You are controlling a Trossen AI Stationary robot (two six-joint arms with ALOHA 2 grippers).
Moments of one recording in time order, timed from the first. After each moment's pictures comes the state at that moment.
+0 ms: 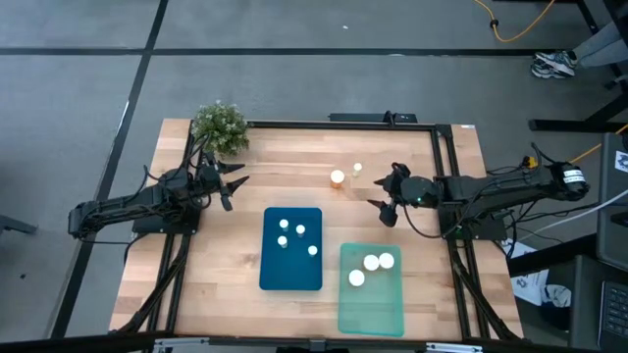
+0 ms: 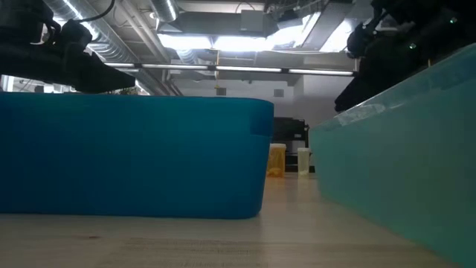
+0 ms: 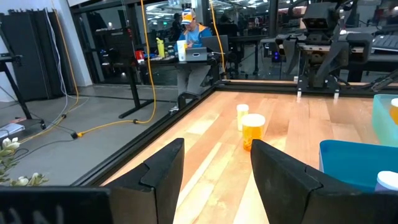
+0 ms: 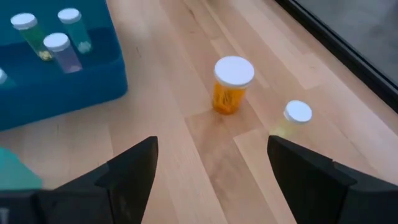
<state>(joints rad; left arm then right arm) 0.28 0.06 0.02 0.02 -0.18 0.06 0.03 0.96 0.48 -0.17 0.34 0.22</state>
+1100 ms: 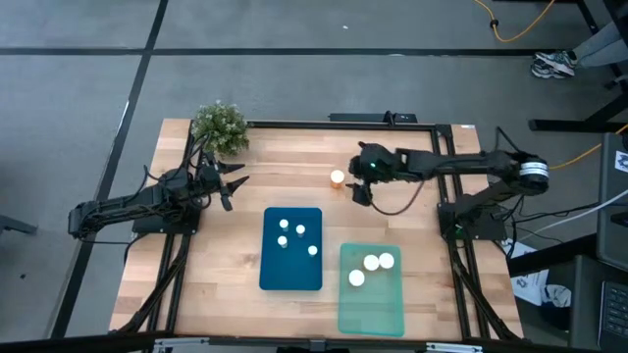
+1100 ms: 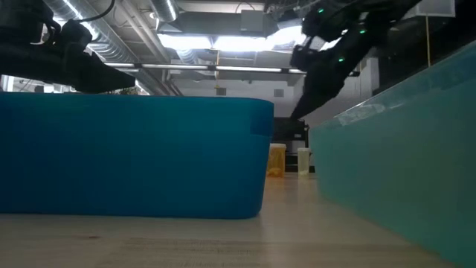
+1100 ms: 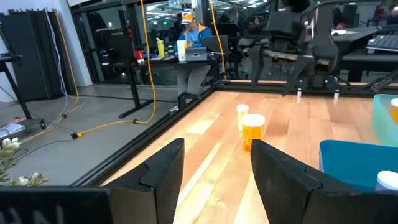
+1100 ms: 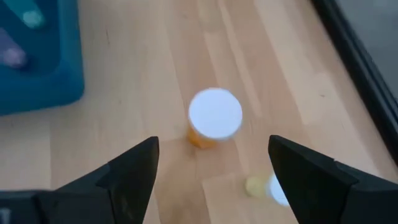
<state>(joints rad) 0.28 0.06 0.02 0.02 -0.18 0.06 -0.24 1.43 0.87 -0.28 0.08 -0.10</state>
